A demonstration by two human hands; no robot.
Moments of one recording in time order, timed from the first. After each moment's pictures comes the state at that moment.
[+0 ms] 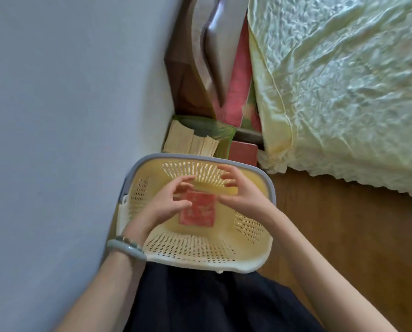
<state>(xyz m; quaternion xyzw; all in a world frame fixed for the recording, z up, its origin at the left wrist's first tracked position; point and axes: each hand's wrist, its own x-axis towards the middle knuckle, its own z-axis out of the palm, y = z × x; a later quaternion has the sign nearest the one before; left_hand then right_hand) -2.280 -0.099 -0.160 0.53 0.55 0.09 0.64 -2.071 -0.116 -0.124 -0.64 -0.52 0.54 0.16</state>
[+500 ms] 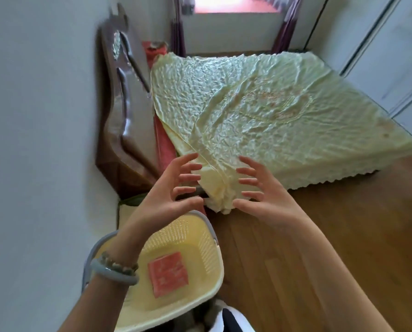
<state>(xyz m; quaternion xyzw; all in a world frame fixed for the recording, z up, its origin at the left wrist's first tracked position) -2.163 -0.095 0.051 0.72 0.24 0.23 0.60 -1.969 -0.220 0.065 -0.69 -0.48 0.34 0.42</state>
